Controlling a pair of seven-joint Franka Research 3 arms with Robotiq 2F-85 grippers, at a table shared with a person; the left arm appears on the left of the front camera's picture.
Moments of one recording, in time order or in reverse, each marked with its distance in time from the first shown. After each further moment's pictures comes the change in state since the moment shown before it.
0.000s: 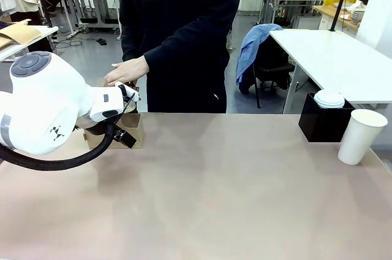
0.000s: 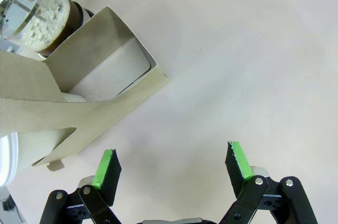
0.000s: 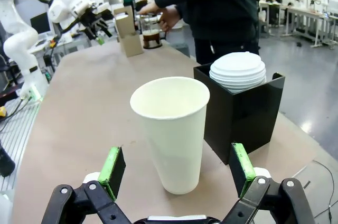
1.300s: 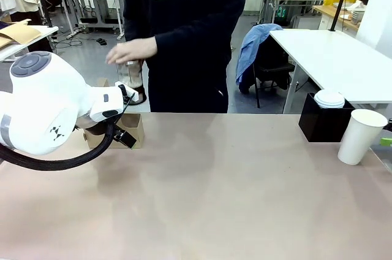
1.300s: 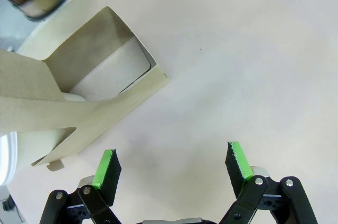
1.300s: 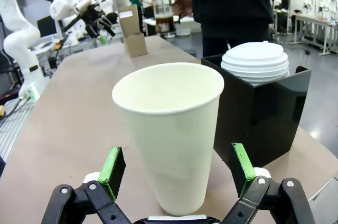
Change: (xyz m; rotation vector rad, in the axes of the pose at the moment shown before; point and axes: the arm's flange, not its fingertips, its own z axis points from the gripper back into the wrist) left arm 0.000 0.000 0.000 0.000 0.000 0.000; right arm -0.042 -0.009 -0.056 0.044 -0.042 0.007
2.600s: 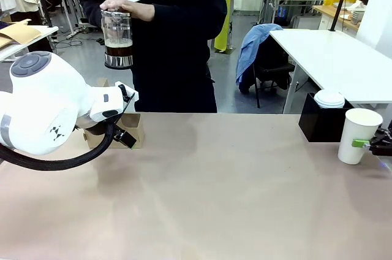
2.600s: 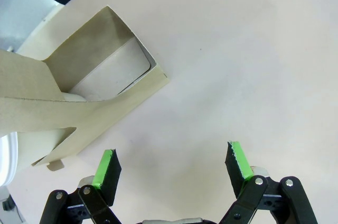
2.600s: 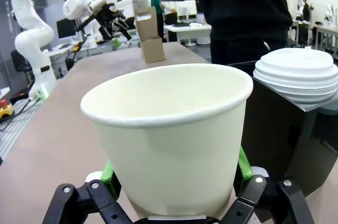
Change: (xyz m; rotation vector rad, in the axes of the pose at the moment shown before) left arm 0.000 0.000 0.000 0.000 0.000 0.000; right arm -0.018 -0.009 -0.068 0.109 -0.047 0.005
